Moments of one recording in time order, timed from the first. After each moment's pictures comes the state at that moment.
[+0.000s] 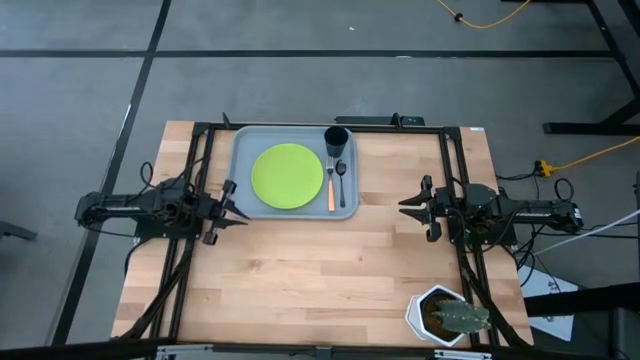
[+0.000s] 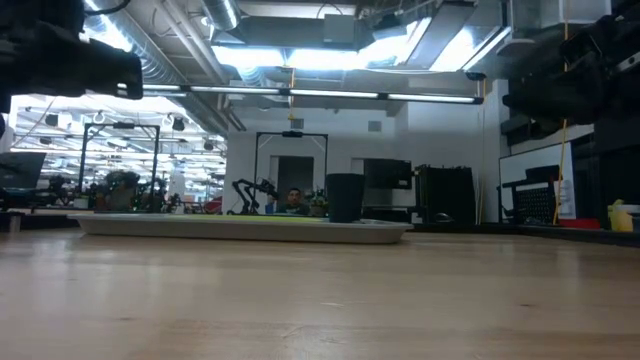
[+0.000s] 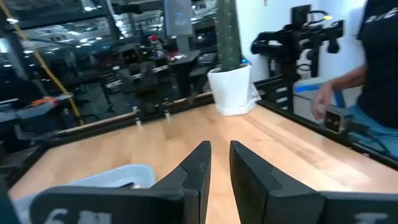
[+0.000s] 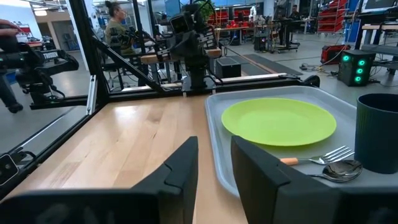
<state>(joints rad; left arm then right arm) 0.05 0.00 0.01 0.06 0.32 0.16 -0.02 0.05 0.01 0.02 -0.02 0.10</state>
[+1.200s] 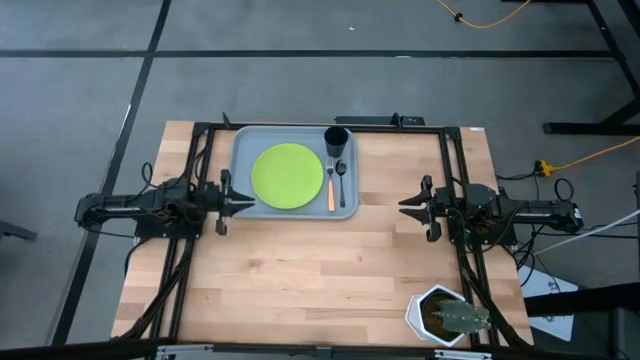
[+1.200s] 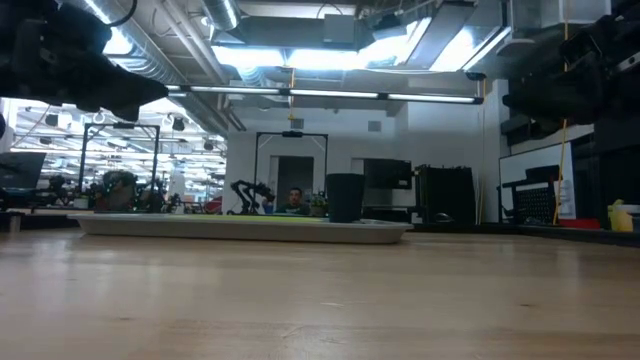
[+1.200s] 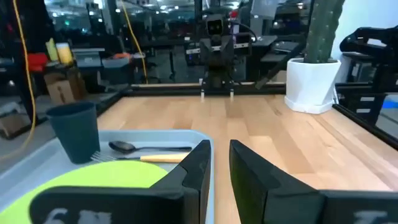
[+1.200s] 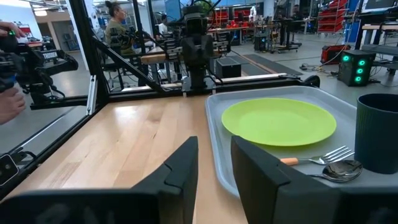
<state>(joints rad) 0.07 0.00 0.01 0.01 0.01 0.02 -0.02 0.05 0.01 0.02 -0.02 0.10</state>
